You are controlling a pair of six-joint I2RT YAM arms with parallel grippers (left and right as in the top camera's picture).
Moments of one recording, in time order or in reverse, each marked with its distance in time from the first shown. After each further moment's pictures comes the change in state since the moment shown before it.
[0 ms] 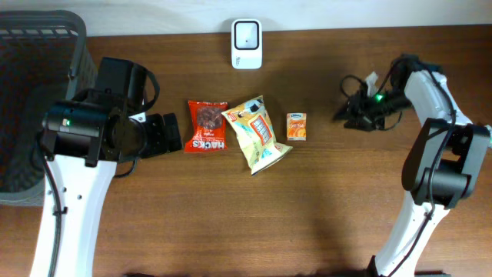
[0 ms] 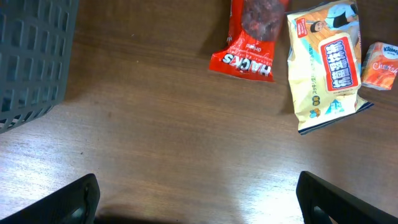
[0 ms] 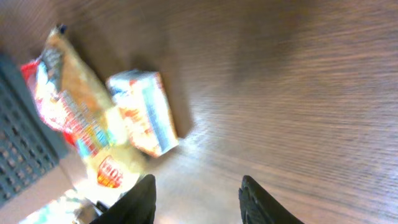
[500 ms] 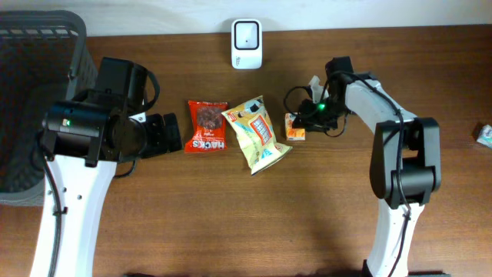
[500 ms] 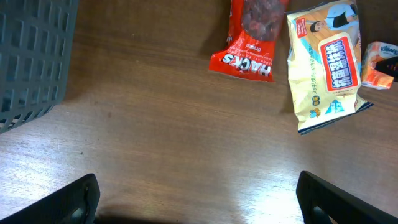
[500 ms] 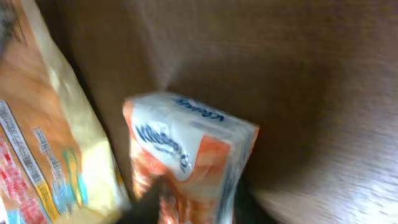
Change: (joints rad) left arm 0.000 0.000 0.000 0.001 0.000 0.000; right arm 0.298 -0.011 -0.193 0.401 0.150 0.091
